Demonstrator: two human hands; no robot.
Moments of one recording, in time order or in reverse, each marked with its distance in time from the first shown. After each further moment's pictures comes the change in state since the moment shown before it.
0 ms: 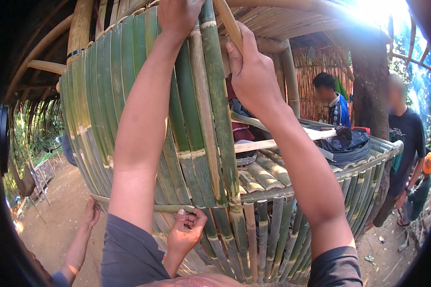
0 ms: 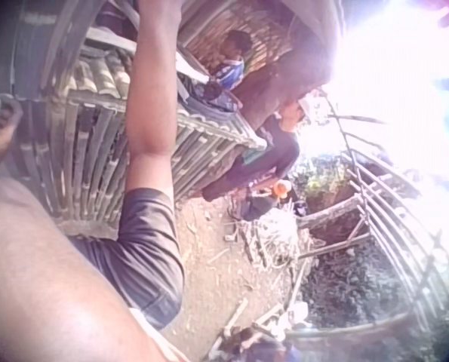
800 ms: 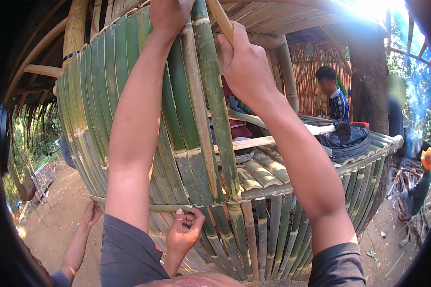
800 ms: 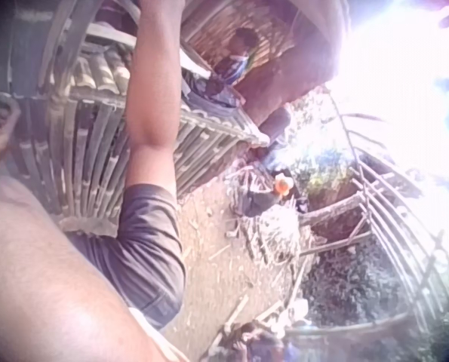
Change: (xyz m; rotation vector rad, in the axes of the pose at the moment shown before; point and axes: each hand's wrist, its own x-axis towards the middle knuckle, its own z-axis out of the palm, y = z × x) left_hand 0.001 -0.008 0.003 0.052 0.022 0.073; right_hand 0.006 -0.003 0.000 -0.052 -0.028 0.051
